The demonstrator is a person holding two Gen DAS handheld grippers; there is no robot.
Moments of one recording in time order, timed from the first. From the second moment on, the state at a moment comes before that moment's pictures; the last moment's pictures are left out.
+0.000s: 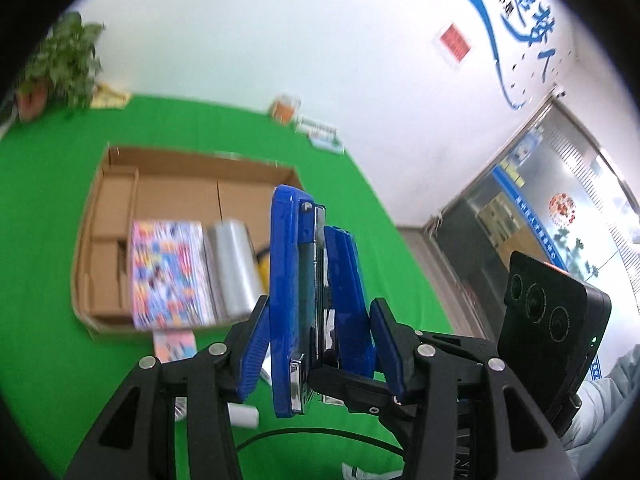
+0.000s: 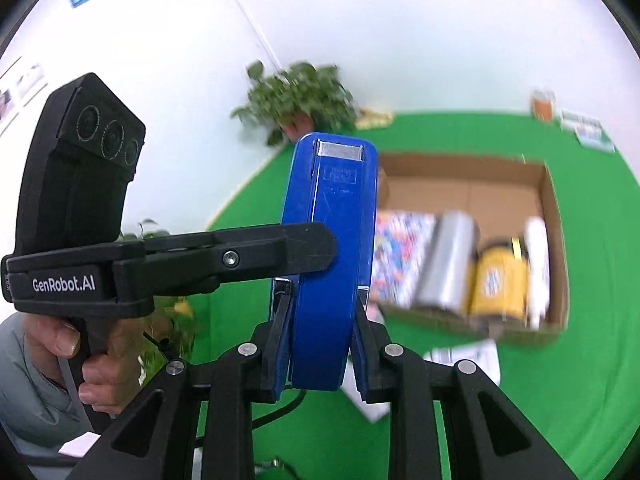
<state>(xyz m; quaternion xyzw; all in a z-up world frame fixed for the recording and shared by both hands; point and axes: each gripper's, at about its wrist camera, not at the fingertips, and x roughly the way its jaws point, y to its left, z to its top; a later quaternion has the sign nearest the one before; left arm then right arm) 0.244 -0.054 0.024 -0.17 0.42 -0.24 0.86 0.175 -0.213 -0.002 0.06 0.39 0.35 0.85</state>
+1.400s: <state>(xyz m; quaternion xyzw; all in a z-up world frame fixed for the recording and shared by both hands) 0.393 0.037 -0.144 -0.20 0.65 -0.07 0.73 0.426 -0.063 -0.190 0.12 0.61 0.32 0.71</state>
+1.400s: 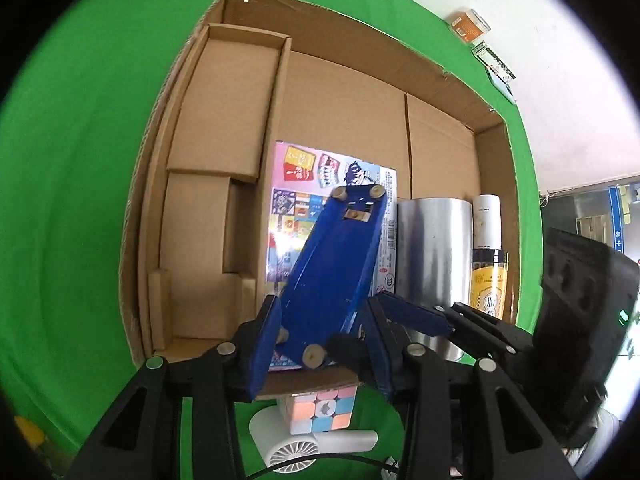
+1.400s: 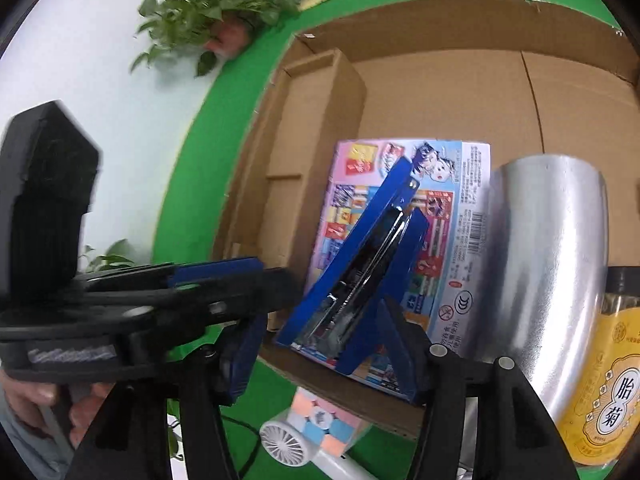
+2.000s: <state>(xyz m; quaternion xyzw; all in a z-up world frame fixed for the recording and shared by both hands) 0.393 0.039 -0.153 -0.25 0.63 -0.13 0.72 0.424 -0.055 -0.190 0.09 0.62 0.30 0.72</state>
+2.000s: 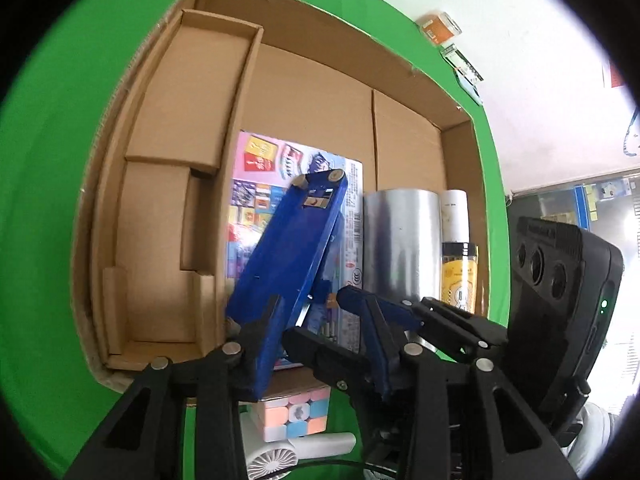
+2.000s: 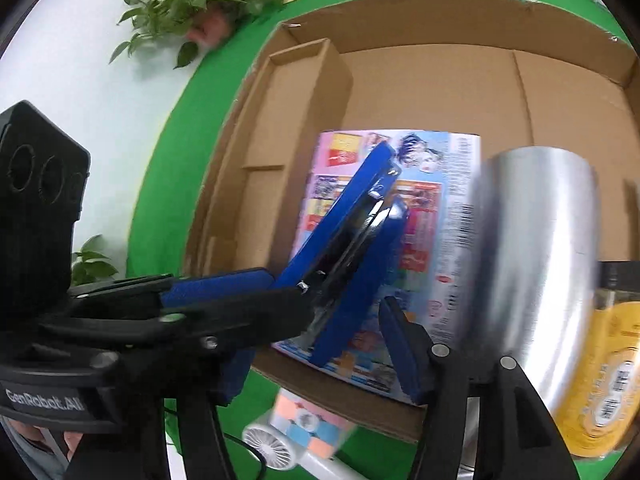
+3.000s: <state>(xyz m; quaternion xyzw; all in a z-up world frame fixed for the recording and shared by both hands) 0.424 0.009 -0.168 -0.10 0.66 -0.13 0.73 0.332 -0.127 -0.132 0.12 0.58 0.31 0.74</state>
